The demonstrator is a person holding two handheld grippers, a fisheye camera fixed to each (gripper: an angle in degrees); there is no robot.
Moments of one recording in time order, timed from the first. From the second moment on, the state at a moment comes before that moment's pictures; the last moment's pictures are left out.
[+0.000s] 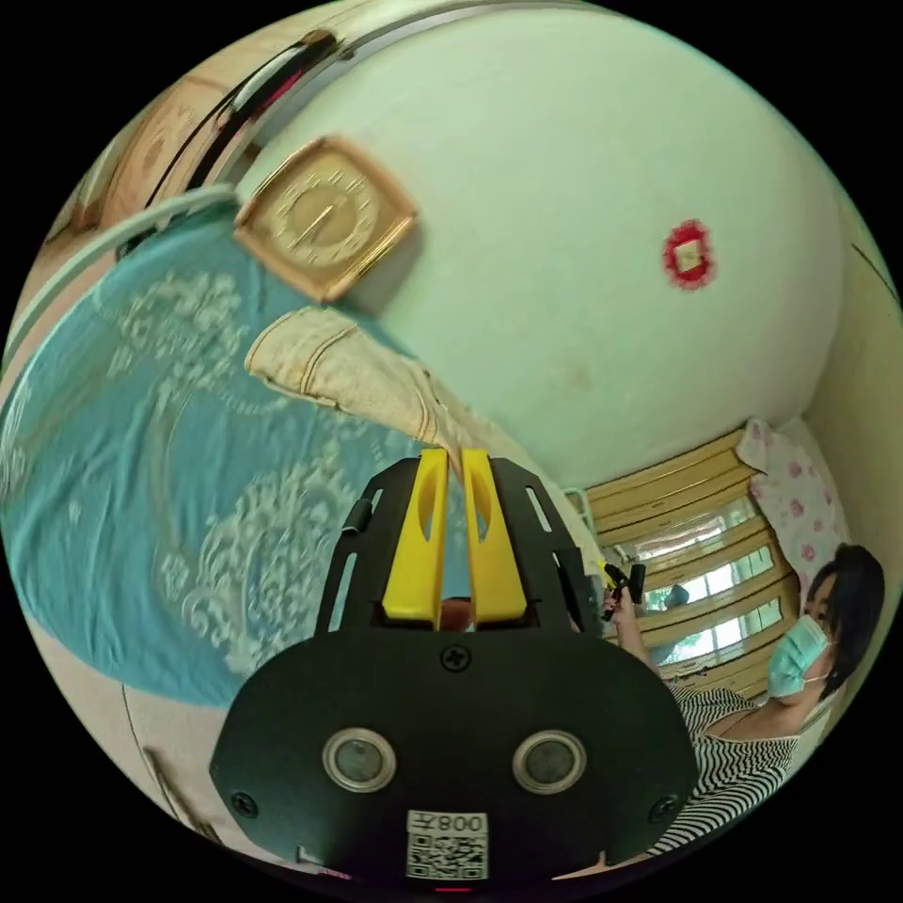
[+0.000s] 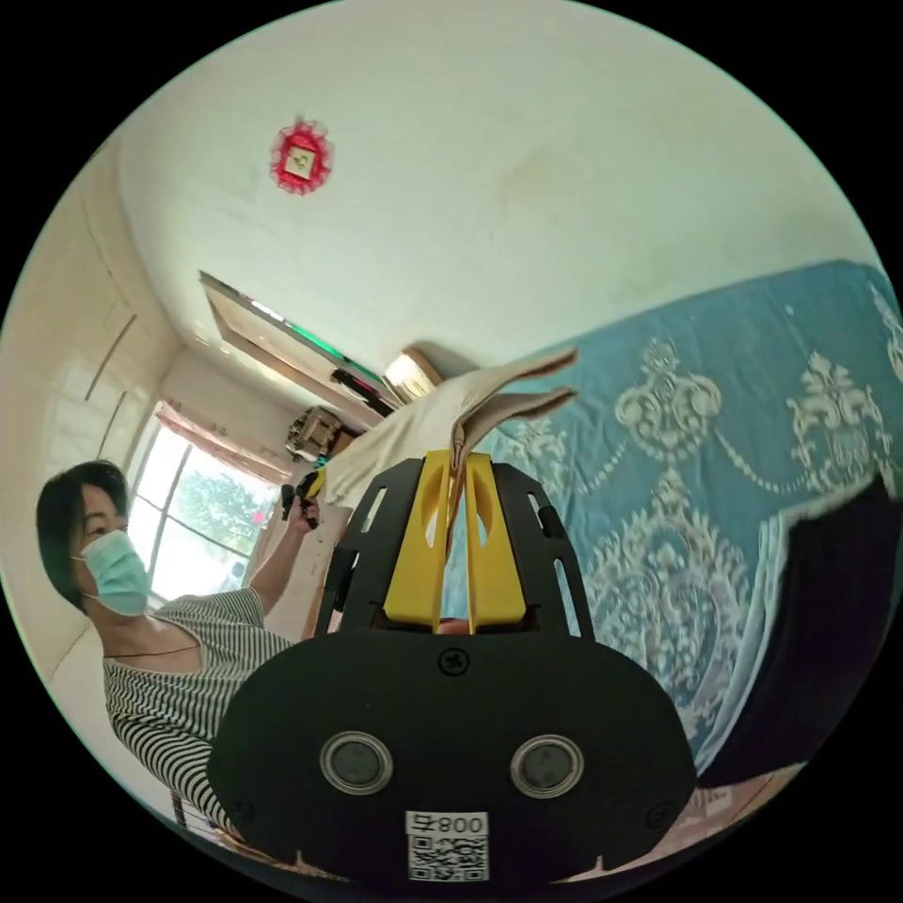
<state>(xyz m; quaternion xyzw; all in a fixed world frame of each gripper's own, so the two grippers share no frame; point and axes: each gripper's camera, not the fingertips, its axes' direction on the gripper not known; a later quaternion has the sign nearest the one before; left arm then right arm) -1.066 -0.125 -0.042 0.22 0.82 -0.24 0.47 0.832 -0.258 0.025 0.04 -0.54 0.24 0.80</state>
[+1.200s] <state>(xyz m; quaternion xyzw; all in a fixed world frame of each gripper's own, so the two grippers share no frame) -0.618 -0.539 -0.253 0.19 0.61 0.12 0.76 0.487 -0.401 0.206 -0.19 -0.26 -0.18 0.93</state>
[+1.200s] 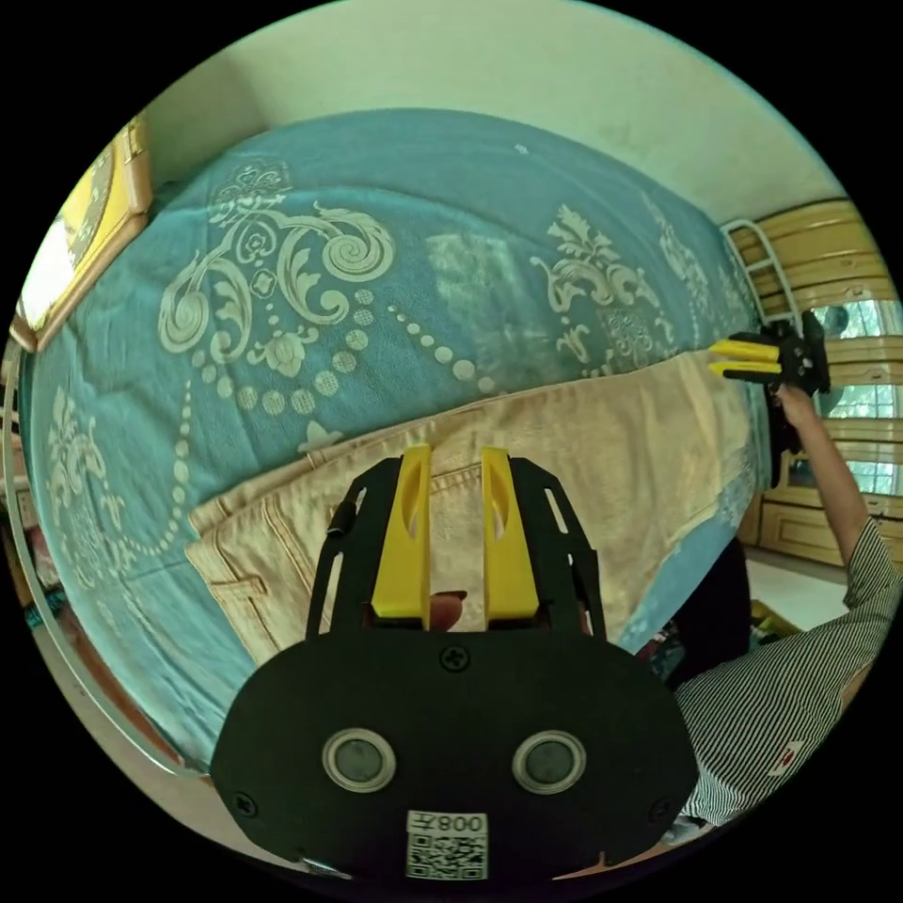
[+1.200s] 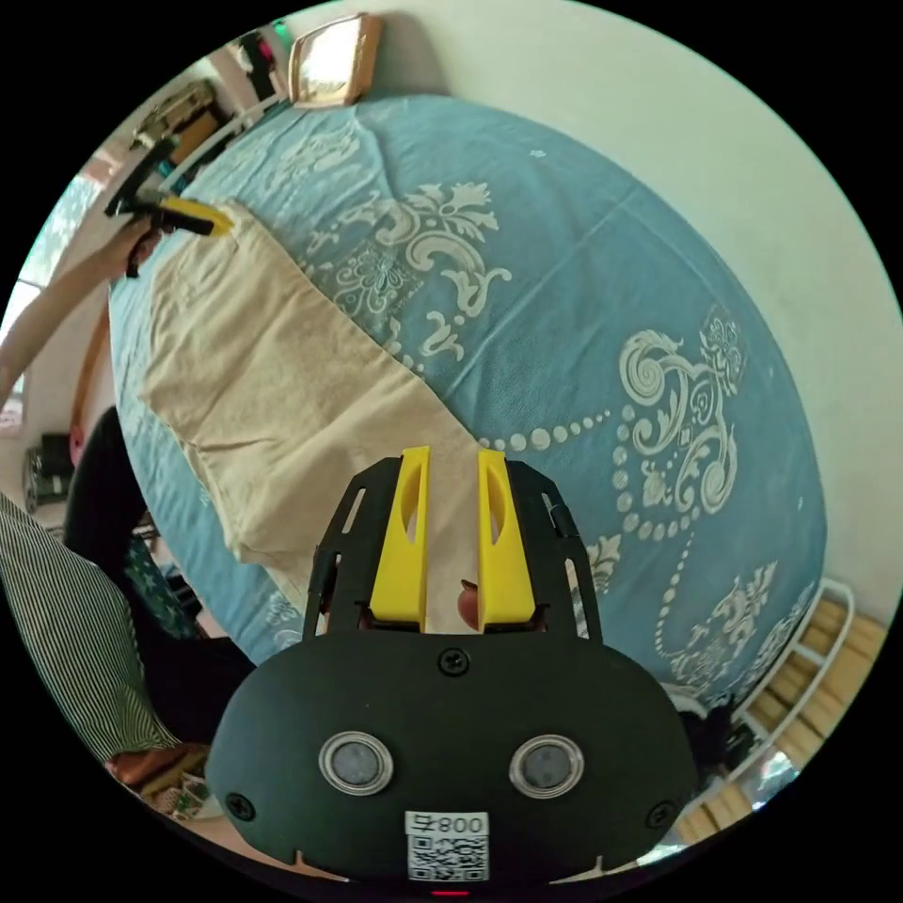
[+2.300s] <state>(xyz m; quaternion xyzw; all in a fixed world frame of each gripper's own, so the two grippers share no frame) -0.573 -0.473 -0.191 0.27 0.60 0.07 0.75 0.442 -0.321 0.174 -0.13 -0.27 -0.11 0.95</state>
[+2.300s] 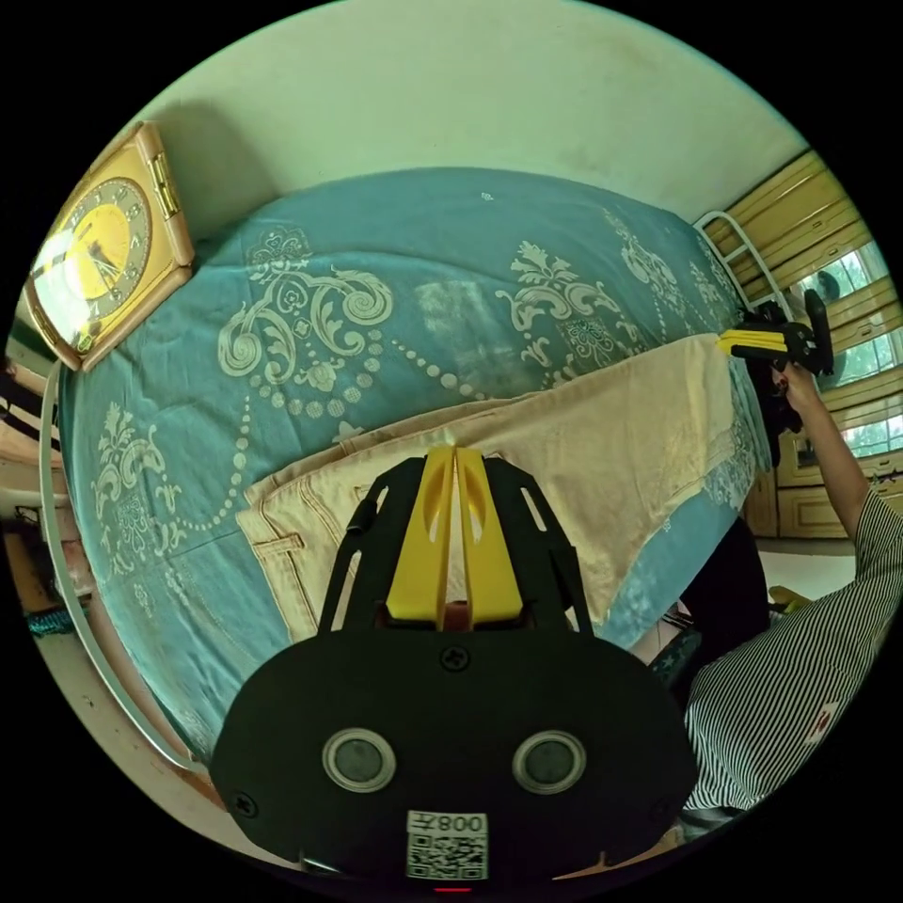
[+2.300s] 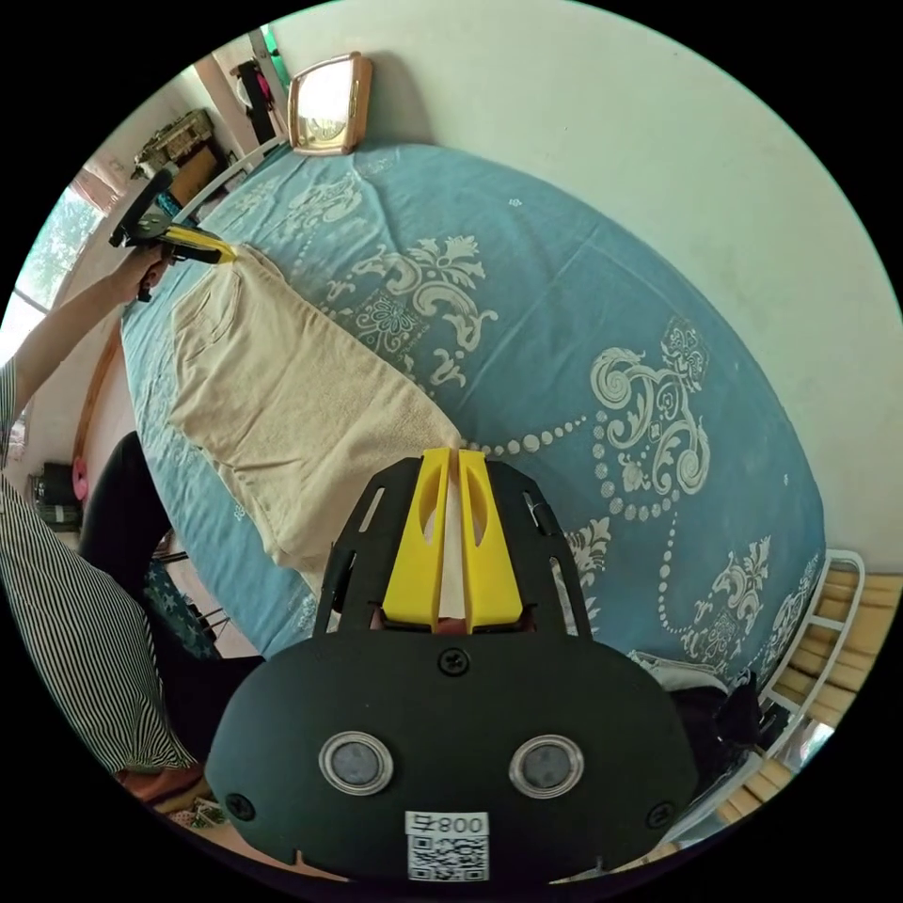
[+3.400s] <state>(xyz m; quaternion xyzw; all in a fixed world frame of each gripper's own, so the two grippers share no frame) -0.534 -0.147 0.097 0.24 0.74 -0.07 0.63 0.431 -0.002 0.035 -0.21 -0.39 0.01 0.90</state>
